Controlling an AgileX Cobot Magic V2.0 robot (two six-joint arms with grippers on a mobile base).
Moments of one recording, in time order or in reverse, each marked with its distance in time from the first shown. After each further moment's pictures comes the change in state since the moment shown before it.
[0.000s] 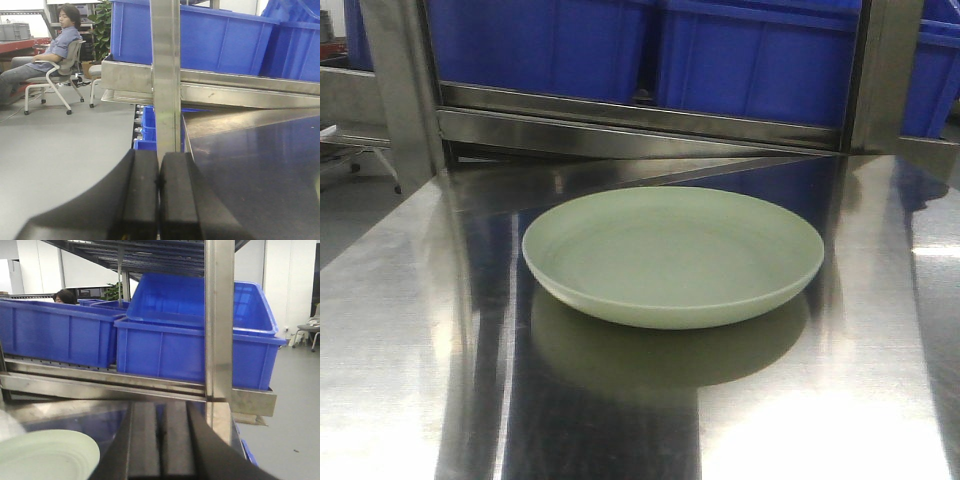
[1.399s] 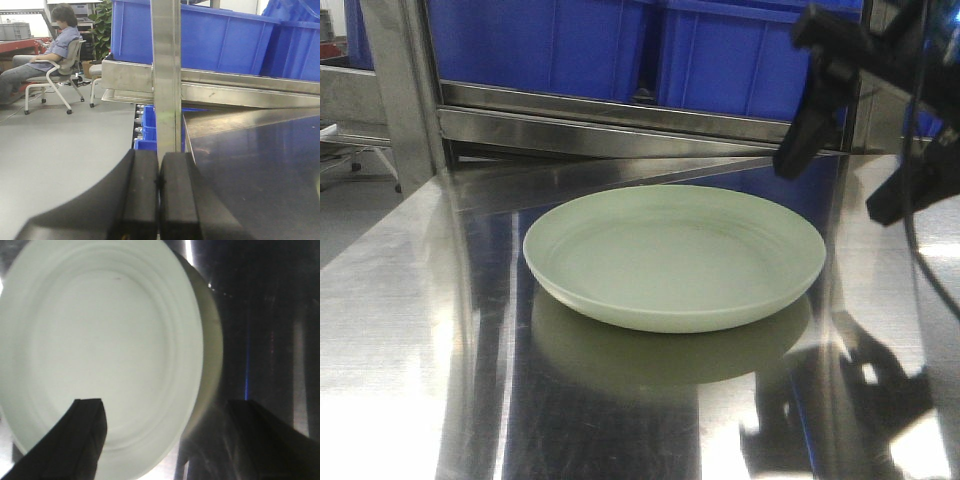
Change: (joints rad) left arm 0.000 0.000 0.000 0.000 0.000 0.000; right arm 0.109 1.491 -0.864 0.511 0.681 -0.036
